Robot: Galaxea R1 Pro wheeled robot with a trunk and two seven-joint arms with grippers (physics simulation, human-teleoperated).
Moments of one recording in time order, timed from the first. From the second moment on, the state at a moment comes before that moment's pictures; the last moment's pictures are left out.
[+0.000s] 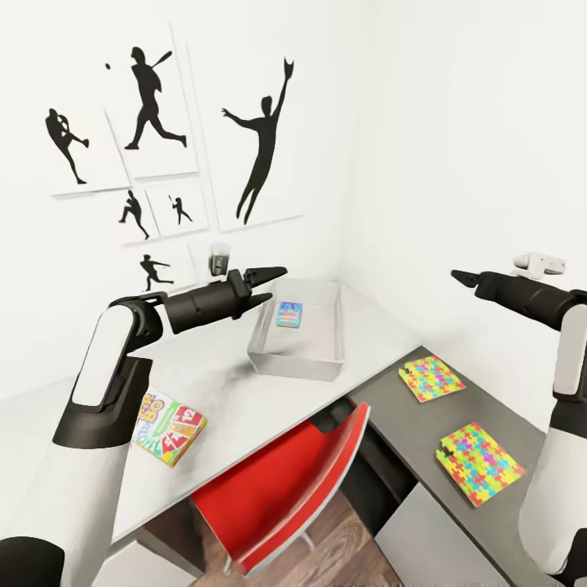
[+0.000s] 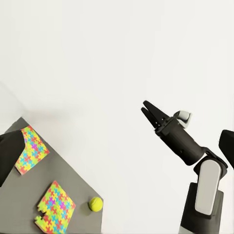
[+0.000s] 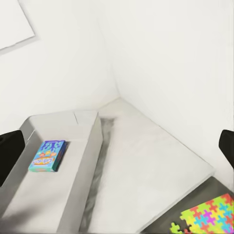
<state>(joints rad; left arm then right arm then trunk) -0.87 0.05 -0.14 -1.60 1.56 1.00 0.29 -0.89 -0.22 -0.39 -1.62 -0.08 1.04 0.44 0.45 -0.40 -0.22</state>
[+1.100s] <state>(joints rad) -0.88 0.02 -0.14 -1.60 1.56 1.00 0.29 -0.77 -0.35 -0.47 -1.62 -0.29 1.04 0.43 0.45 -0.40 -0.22</state>
